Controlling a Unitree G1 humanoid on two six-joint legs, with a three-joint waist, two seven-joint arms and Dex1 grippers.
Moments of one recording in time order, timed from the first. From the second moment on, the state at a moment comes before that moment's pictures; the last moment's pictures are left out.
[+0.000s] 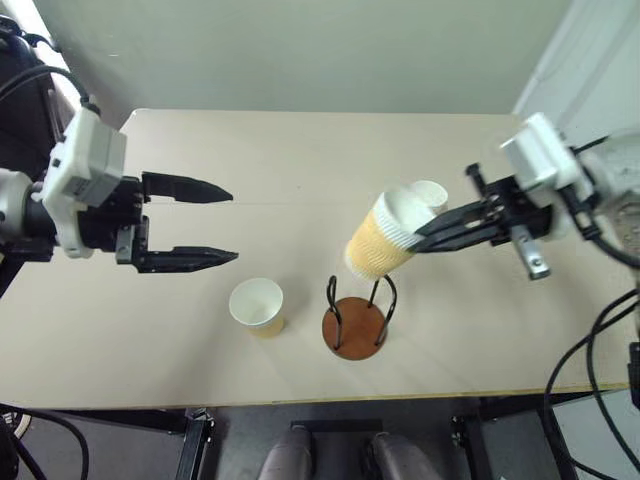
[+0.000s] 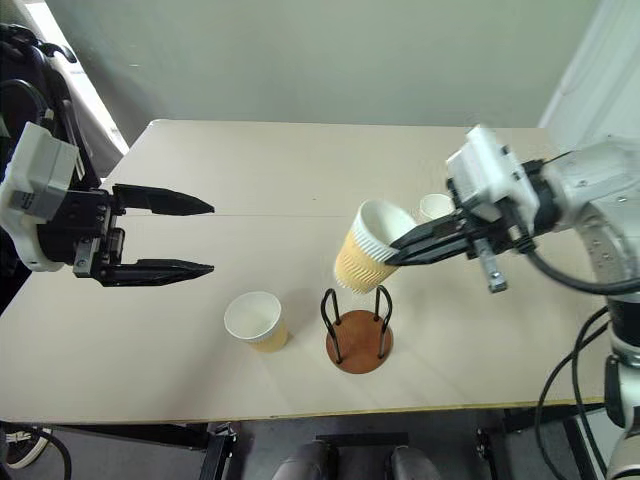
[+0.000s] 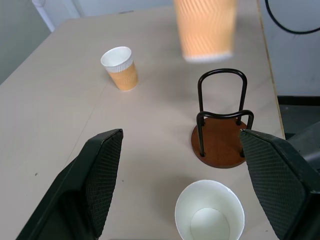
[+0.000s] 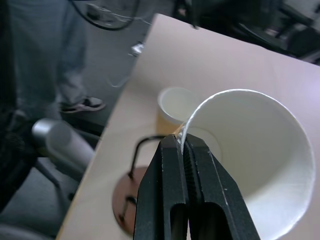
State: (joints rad) left arm -0.52 1.18 0.33 -0.26 -0.72 0.63 -1.36; right arm -0.93 -0.89 0.12 -0.30 0.63 0.64 1.47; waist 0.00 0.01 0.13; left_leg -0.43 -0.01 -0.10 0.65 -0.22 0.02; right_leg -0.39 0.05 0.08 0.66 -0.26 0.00
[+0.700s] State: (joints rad) left arm -0.43 1.21 0.38 -0.31 -0.76 0.66 -1.33; right arm -0.87 -0.86 0.26 -0.29 0.50 0.58 1.48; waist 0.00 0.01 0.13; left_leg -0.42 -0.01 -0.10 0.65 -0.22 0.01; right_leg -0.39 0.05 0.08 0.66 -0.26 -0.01
